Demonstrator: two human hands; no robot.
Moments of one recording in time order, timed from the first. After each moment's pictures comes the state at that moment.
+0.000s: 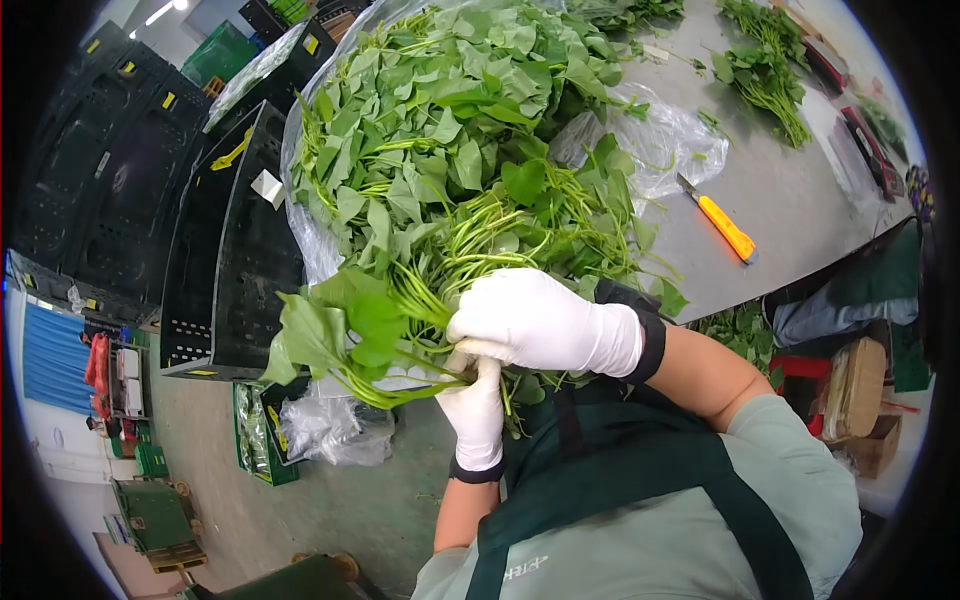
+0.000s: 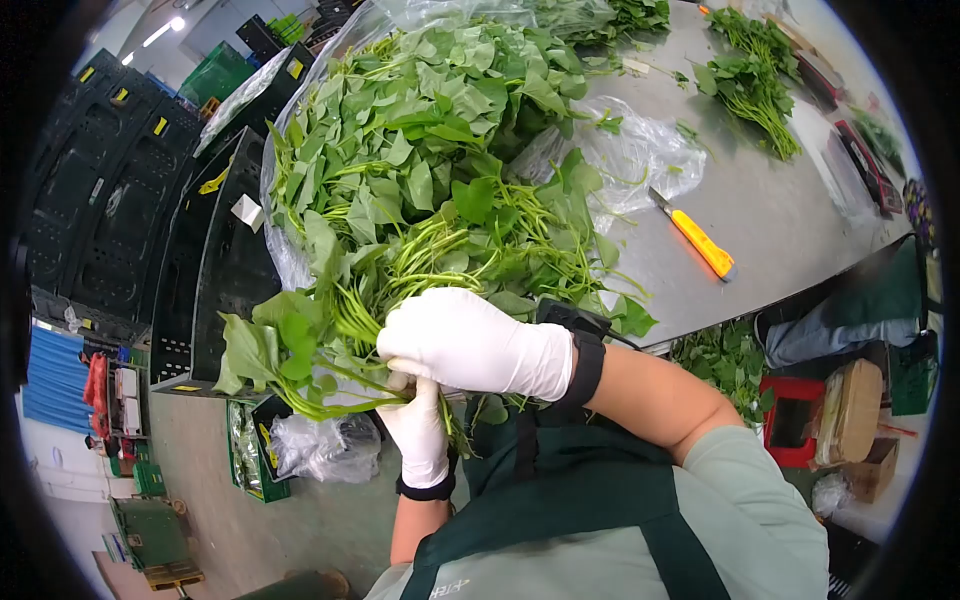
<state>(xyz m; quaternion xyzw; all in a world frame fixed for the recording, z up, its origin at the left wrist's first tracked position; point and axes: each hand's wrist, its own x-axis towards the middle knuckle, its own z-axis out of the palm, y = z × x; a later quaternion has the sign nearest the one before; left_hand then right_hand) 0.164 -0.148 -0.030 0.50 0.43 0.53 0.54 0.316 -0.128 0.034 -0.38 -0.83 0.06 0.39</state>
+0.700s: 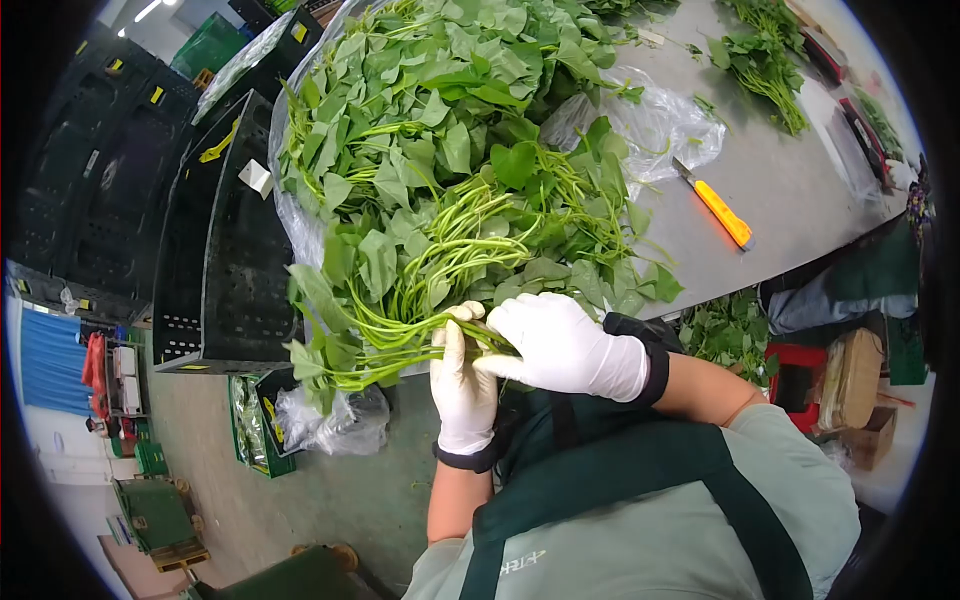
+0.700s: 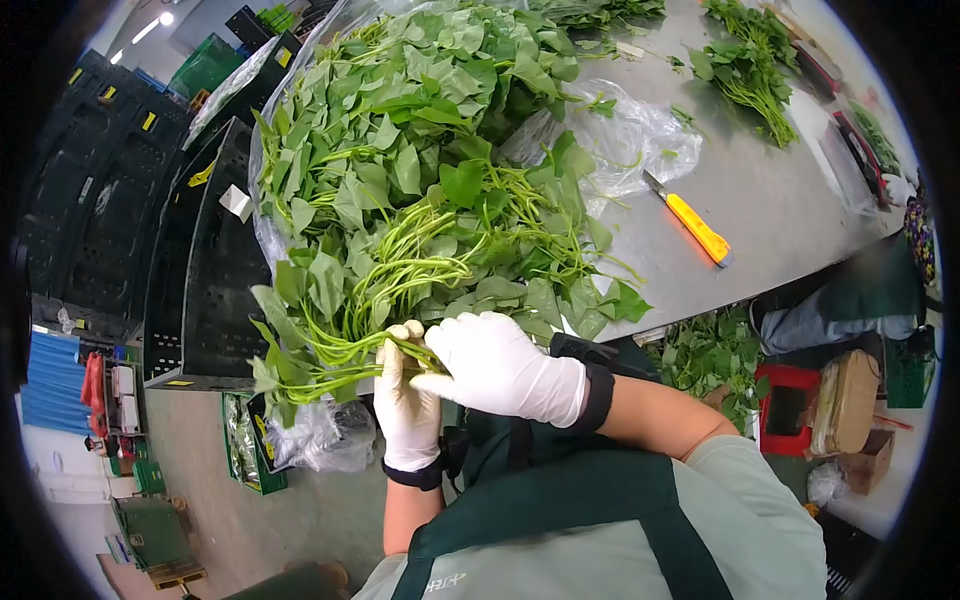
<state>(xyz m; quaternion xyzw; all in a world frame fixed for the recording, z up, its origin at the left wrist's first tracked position) 0.160 -0.135 -0.032 0.28 0.20 0.50 0.79 0.307 -0.173 -0.003 -0.57 -0.75 0.10 0.32</state>
